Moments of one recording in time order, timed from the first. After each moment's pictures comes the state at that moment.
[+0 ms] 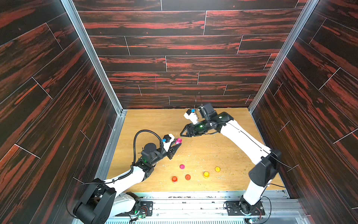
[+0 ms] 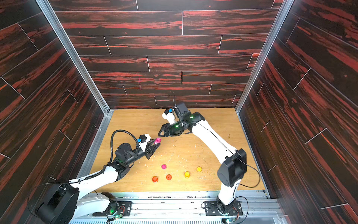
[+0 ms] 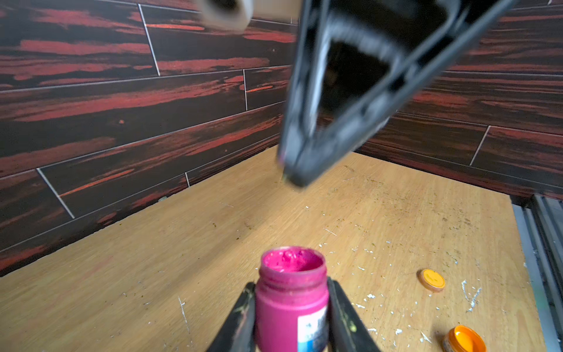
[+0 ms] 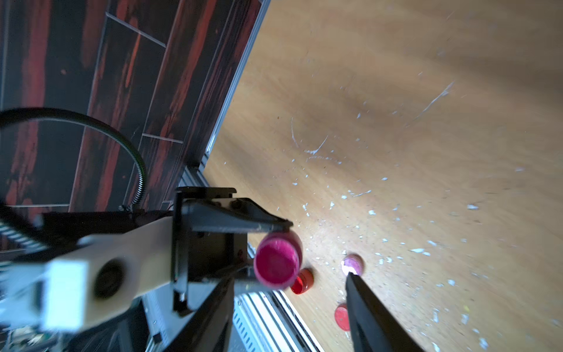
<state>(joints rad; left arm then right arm) -0.50 1.22 0.45 0.71 0.38 0.05 0.63 1.75 1.80 -0.94 -0.56 0.31</state>
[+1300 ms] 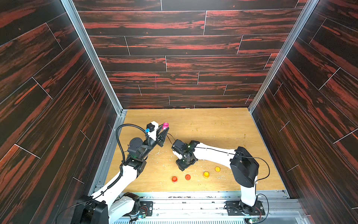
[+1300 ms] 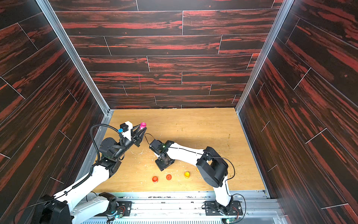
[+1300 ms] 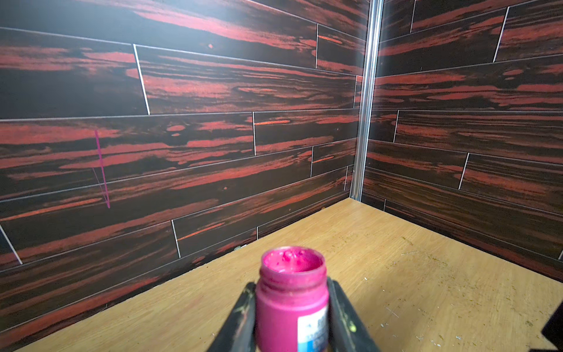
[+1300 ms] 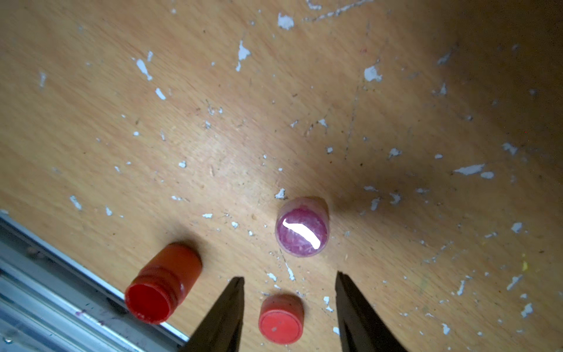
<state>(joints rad) -0.31 1.07 0.55 0.67 0.35 -0.03 1.02 1.97 1.47 -0.88 -0.05 0.30</state>
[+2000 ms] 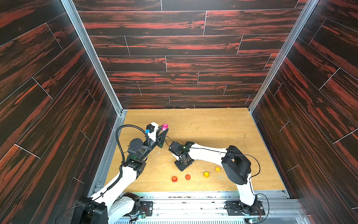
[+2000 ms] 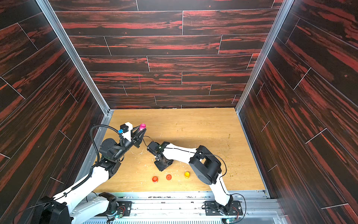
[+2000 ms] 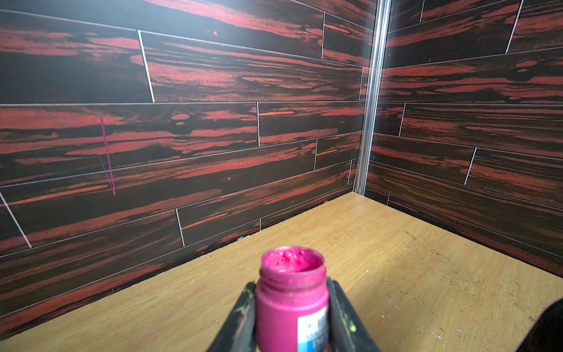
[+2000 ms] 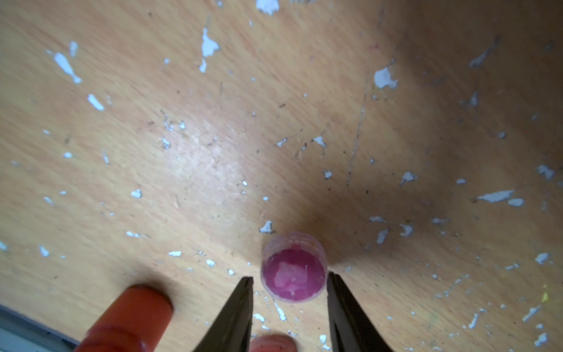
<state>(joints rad) -0.31 1.06 0.54 0.65 0.33 -0.03 1.03 2.06 1.52 -0.90 0.00 0.31</state>
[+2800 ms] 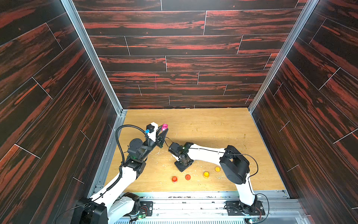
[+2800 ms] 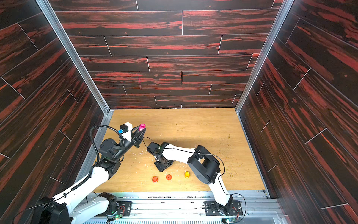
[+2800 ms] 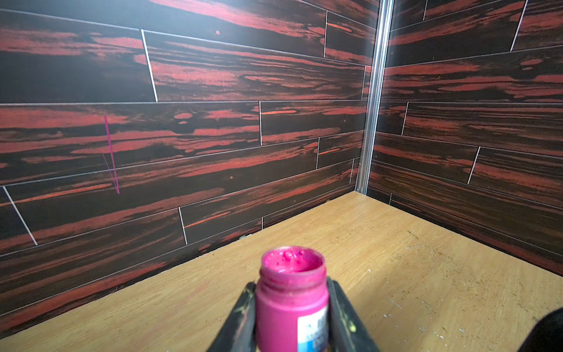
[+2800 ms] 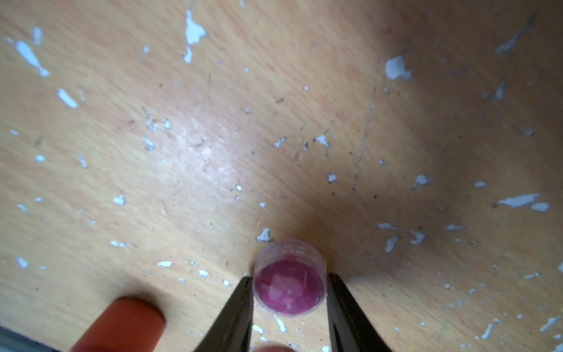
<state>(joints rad) -0.31 1.05 0.54 0.64 0.32 -0.03 1.03 2.09 1.52 -0.90 0.00 0.31</state>
